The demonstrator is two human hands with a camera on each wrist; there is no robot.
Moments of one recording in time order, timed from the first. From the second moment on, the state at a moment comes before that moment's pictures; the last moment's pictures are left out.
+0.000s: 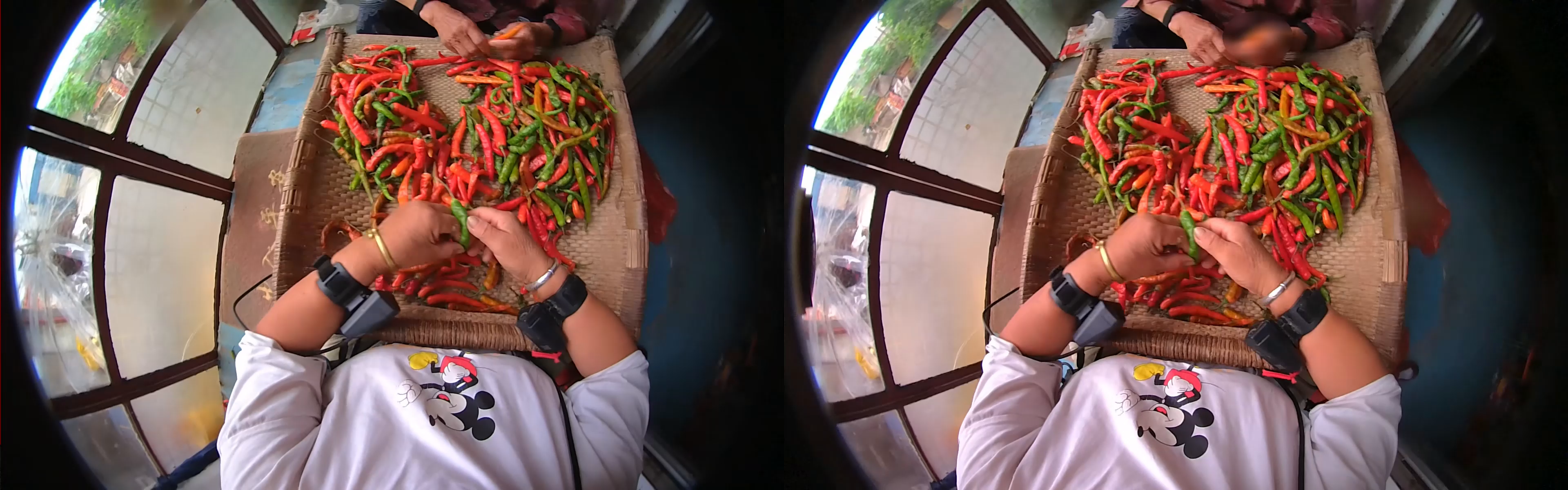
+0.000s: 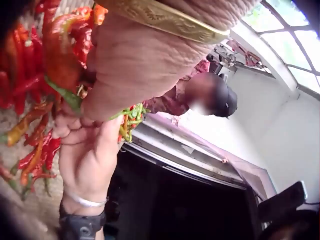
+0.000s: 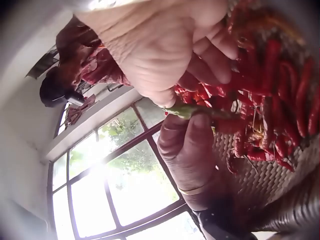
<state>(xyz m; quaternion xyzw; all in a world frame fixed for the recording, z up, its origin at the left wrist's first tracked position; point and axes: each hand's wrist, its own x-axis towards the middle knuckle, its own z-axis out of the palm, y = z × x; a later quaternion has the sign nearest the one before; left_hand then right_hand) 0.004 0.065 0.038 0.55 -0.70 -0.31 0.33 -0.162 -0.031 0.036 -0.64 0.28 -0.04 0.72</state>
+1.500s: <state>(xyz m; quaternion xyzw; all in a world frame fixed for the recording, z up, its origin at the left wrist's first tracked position) 0.009 0.056 -0.001 0.57 -0.32 -0.57 0.49 -0.204 -0.135 0.068 -0.45 0.40 -0.49 0.63</state>
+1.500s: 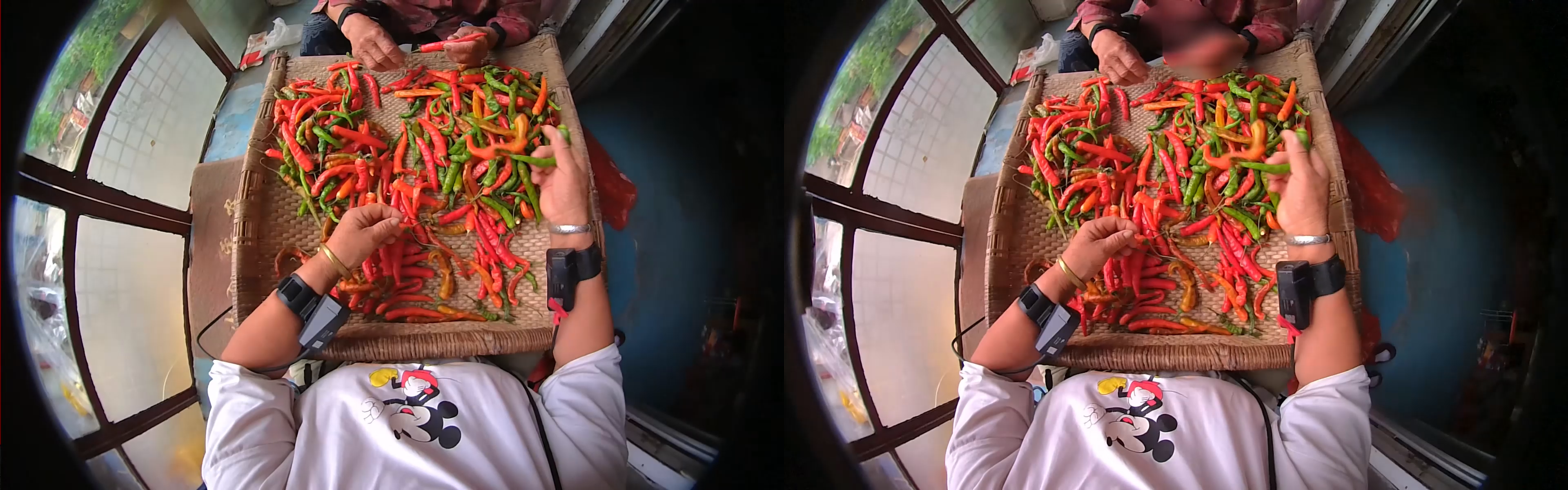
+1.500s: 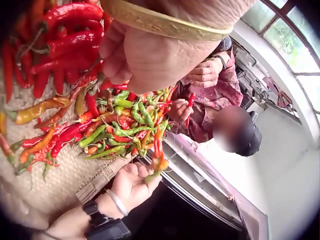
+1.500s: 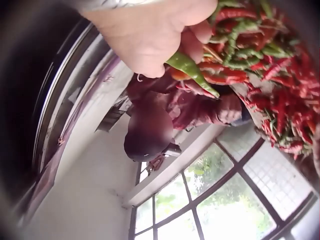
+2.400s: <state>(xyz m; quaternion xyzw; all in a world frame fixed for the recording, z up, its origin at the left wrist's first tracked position) 0.025 0.056 0.016 0.59 -0.32 -0.51 0.54 -0.196 -0.108 0.070 -0.79 0.37 -0.30 0.38</state>
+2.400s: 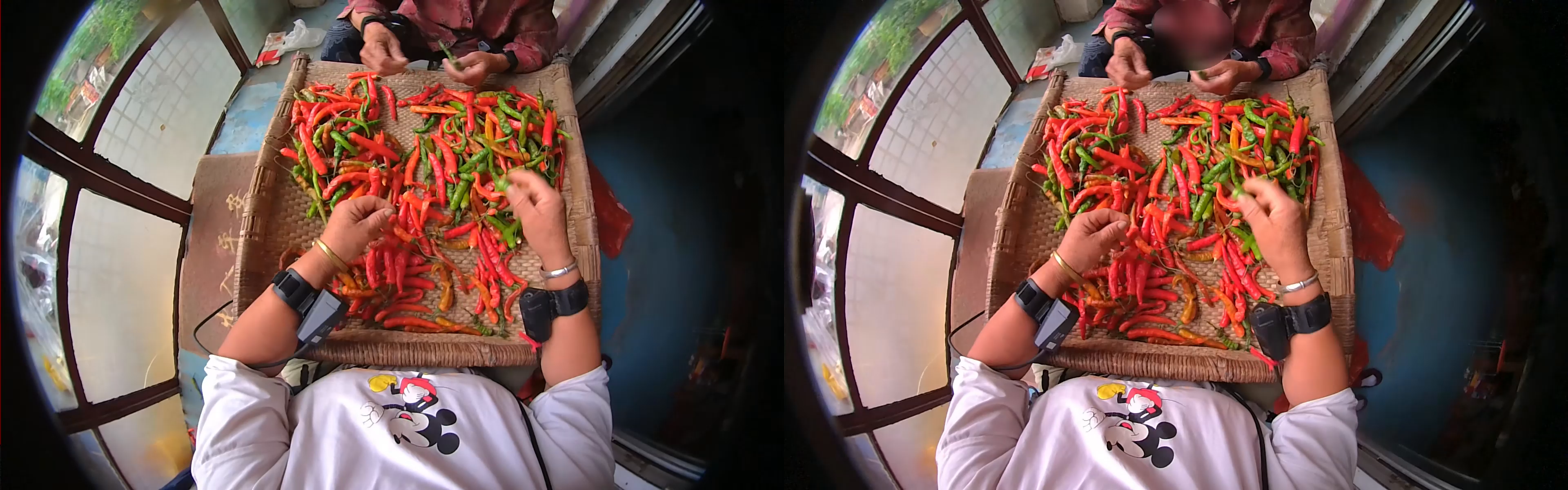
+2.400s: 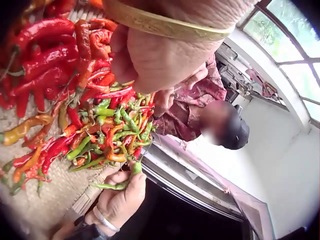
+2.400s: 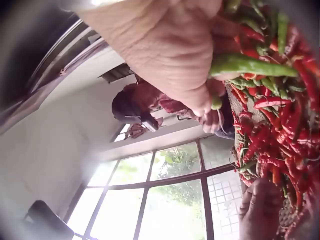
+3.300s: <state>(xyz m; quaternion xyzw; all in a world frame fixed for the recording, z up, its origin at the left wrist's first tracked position) 0.072 0.073 0.014 0.75 -0.66 -0.08 0.00 -0.164 -0.038 0.047 -0.89 0.17 -0.22 0.36</state>
